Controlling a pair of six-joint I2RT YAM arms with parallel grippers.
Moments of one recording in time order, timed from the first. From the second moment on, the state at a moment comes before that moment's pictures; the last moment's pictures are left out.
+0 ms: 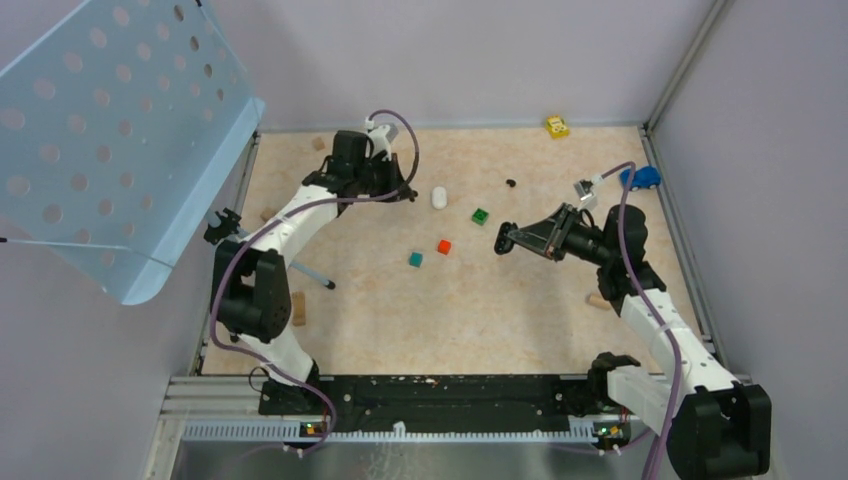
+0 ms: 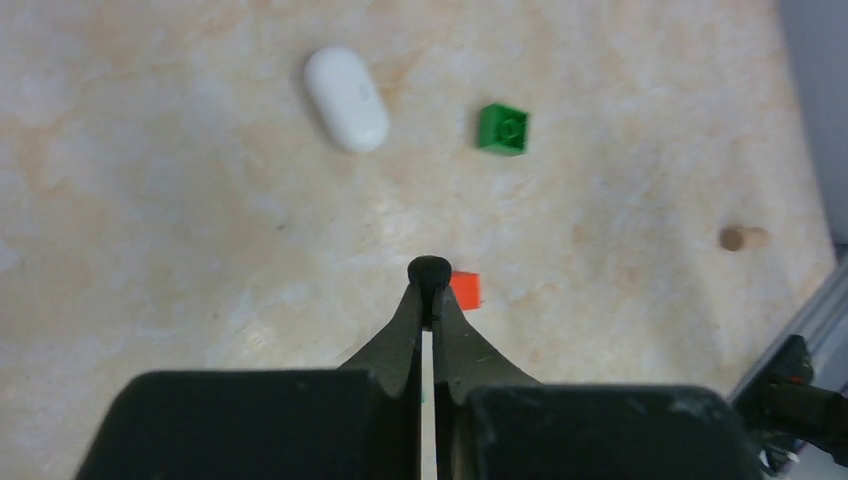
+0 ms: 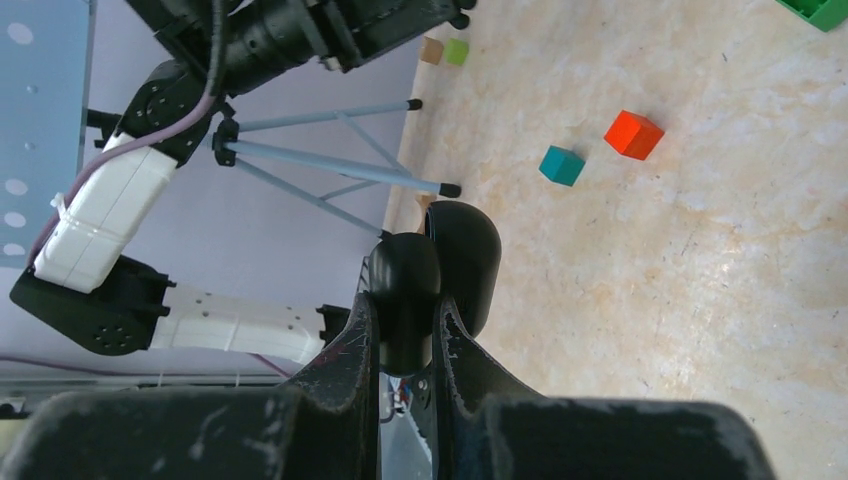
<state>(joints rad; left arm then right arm) -0.31 1.74 1.33 -0.30 0.42 -0.27 0.13 0.94 0.57 0.14 -0.80 0.96</state>
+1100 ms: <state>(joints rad) -0.77 1.35 1.05 0.12 0.32 -0.48 0.14 0.97 0.53 0.32 -0.73 1.09</state>
